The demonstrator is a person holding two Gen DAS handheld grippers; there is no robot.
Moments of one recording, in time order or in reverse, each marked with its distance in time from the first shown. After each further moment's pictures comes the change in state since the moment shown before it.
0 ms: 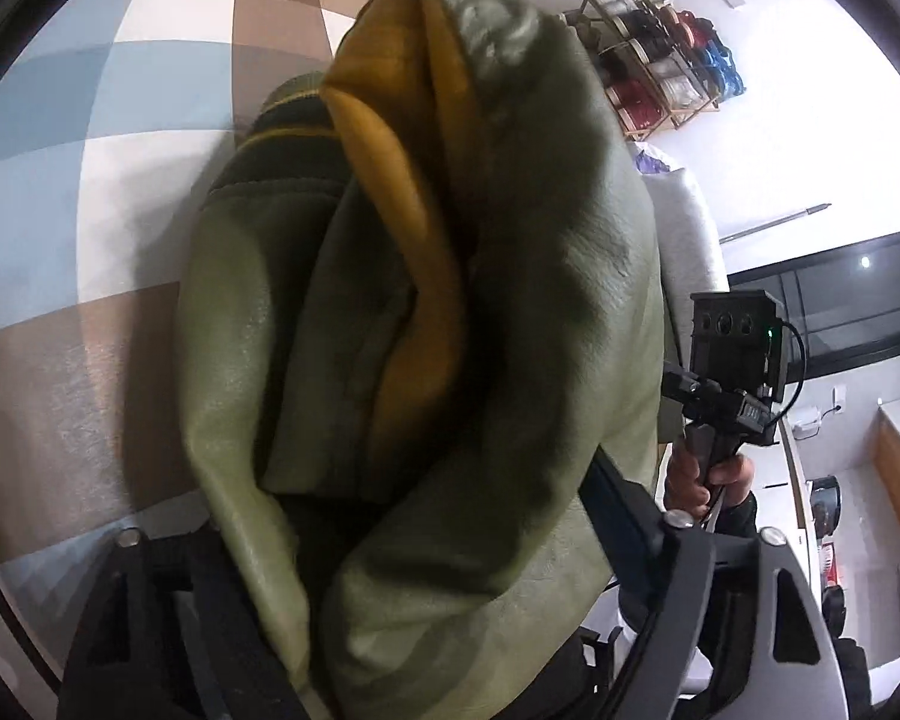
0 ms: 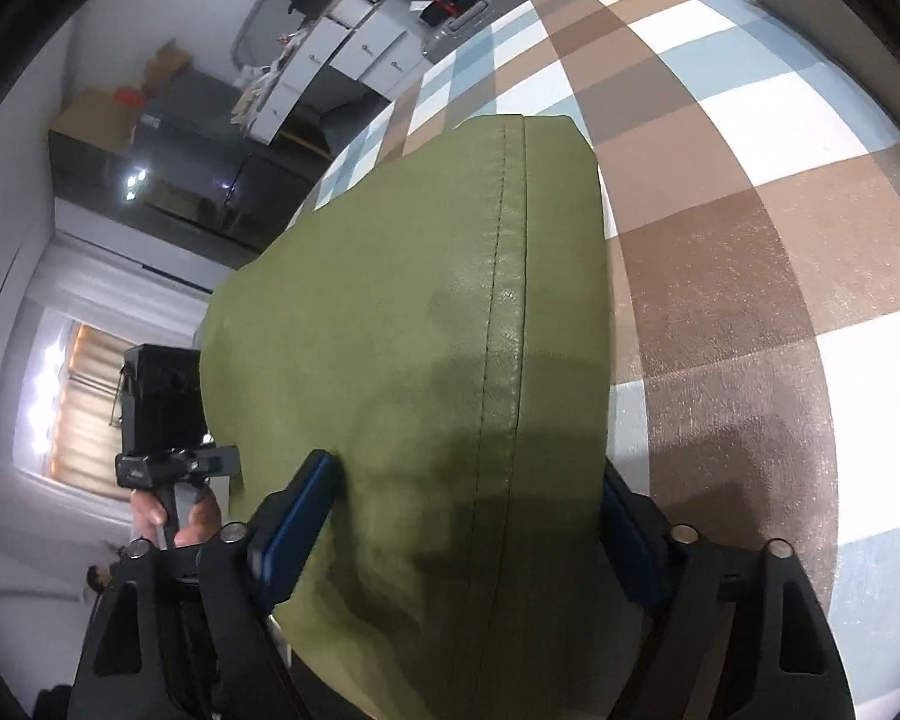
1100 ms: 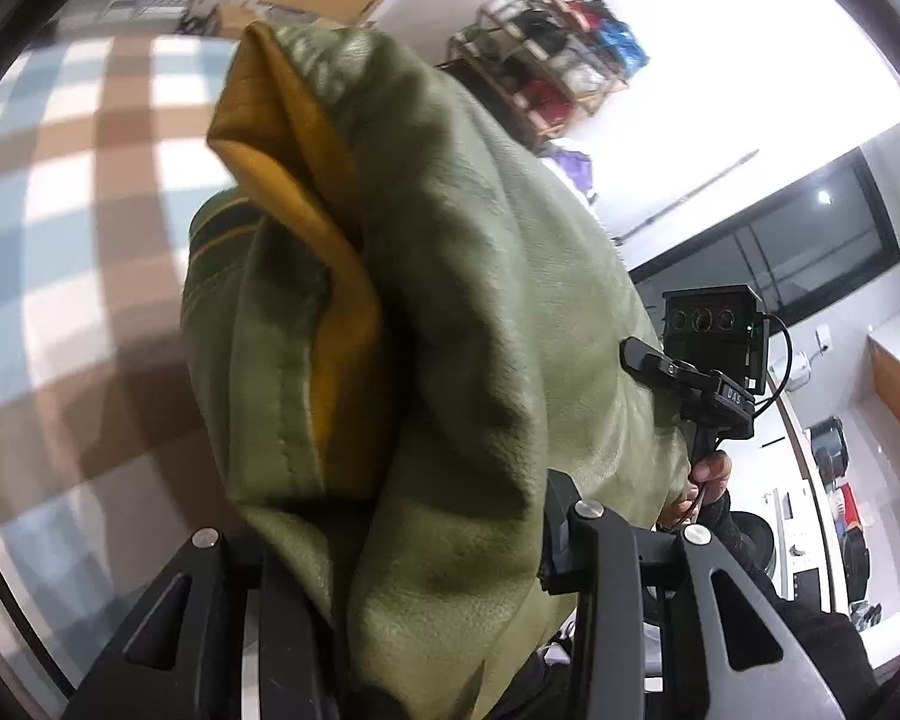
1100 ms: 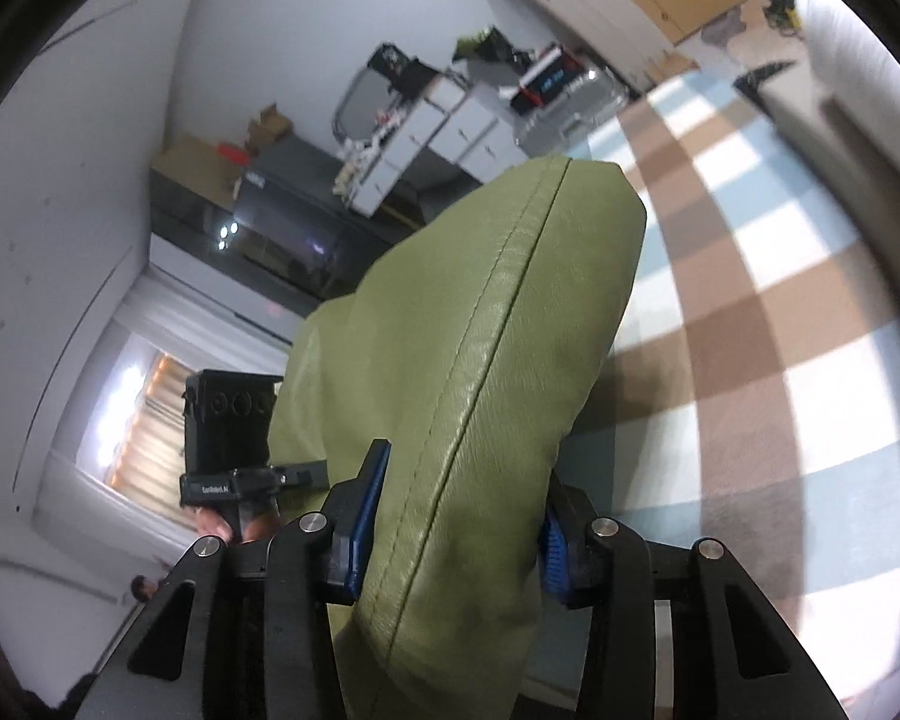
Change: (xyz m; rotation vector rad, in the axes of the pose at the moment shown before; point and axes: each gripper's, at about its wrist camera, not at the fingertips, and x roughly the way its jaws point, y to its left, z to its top) left arm -0.027 -0.126 -0.010 0.227 -0.081 -0.027; right arm -0.109 0.042 -0.017 -0.043 -0.227 0.202
